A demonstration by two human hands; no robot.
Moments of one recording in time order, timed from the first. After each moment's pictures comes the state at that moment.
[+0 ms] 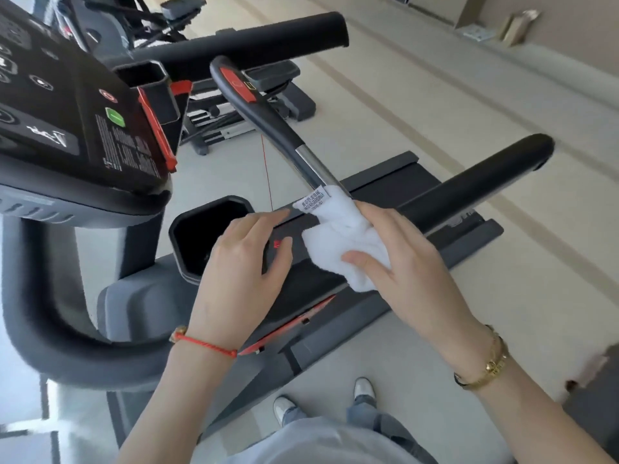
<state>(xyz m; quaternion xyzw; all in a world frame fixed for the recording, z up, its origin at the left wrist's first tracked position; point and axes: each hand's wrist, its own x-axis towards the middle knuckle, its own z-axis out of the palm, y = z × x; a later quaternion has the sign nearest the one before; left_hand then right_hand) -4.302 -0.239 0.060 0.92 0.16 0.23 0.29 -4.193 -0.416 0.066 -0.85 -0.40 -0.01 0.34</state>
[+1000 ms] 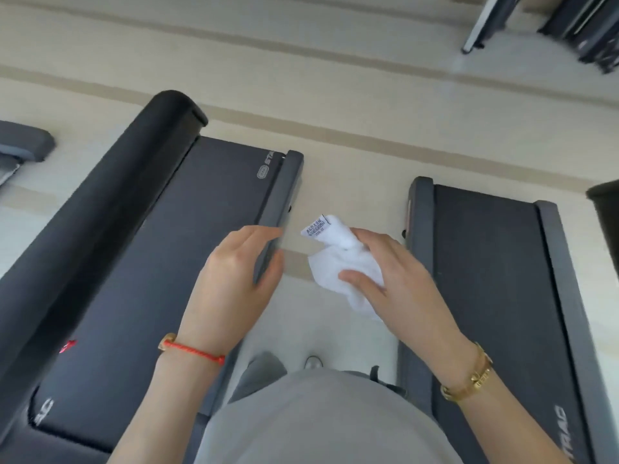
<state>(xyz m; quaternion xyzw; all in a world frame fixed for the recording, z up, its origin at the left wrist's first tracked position) -4.116 -0.571 0.020 0.91 -0.20 0.03 0.35 -4.172 -0.787 0.003 -0.95 0.00 -0.04 0.32</state>
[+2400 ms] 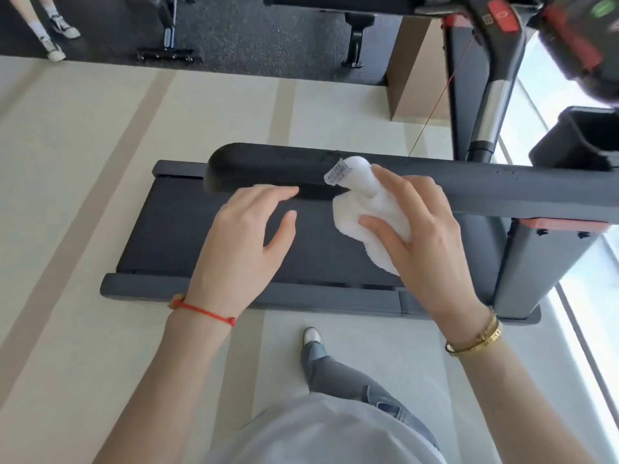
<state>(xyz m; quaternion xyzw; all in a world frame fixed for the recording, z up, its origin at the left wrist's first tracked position) -4.010 -0.996 0.039 0.39 -0.84 -0.20 0.31 -4.216 -0.903 0.037 -0.61 0.71 -0.36 0.00</state>
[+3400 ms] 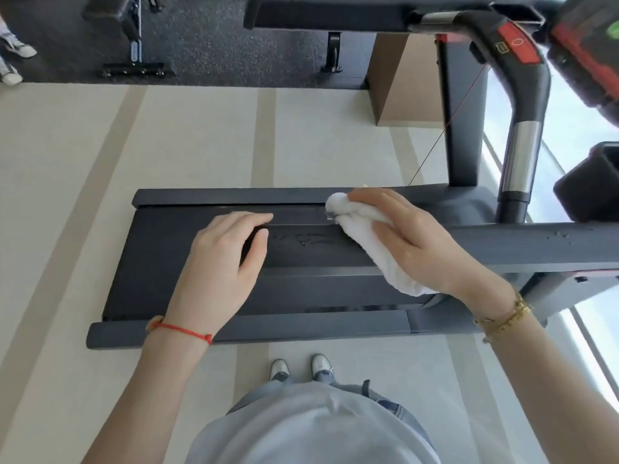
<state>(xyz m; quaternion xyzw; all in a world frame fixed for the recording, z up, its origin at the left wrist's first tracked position) -4.007 -1.141 0.022 0.39 -0.86 -0.23 0.25 -4.249 -1.034 0.057 -0.62 0.67 -0.31 0.26</state>
